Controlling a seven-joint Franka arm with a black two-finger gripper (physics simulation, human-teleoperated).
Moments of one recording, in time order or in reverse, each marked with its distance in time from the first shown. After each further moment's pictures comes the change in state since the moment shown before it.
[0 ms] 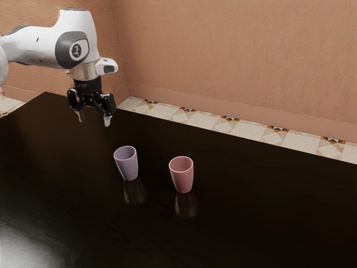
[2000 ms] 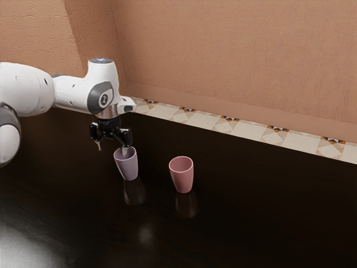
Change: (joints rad) arm 0.019 0.277 -0.003 -0.020 -0.024 0.324 -0.033
